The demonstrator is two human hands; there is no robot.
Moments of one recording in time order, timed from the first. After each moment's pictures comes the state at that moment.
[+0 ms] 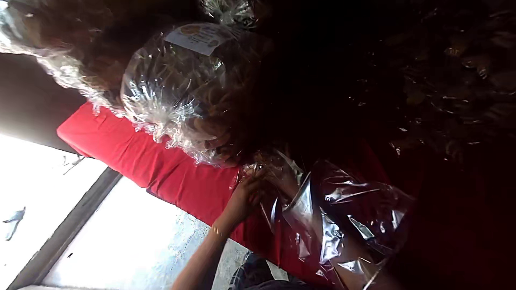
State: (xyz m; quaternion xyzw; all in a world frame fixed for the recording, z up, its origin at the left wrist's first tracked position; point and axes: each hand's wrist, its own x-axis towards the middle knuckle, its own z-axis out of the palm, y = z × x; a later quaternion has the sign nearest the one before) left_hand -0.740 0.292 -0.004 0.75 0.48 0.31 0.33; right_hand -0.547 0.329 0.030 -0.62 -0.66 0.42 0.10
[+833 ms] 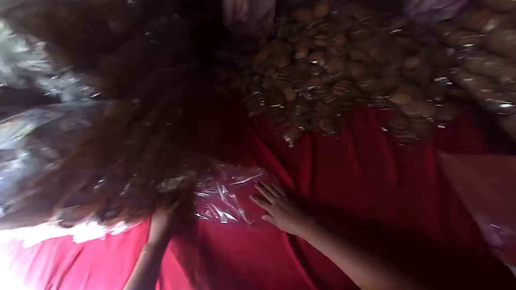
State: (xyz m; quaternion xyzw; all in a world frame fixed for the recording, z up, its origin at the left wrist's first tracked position) left_hand -0.696 0.370 -0.051 0.80 0.59 0.08 0.03; right_hand -0.316 0.283 -0.028 -0.54 -0.80 0.26 0.02
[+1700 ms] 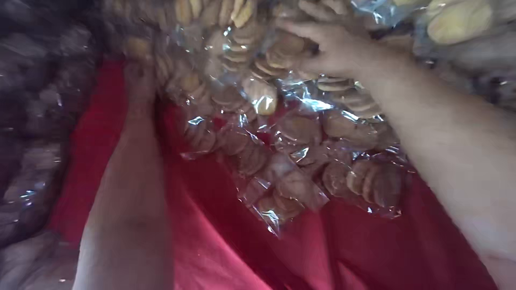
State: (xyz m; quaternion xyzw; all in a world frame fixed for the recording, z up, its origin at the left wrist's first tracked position) left_hand -0.381 0.841 -0.047 0.71 0.59 0.32 0.22; right_hand 0.009 0.672 -0.011 -0.64 -0.73 0.09 0.23
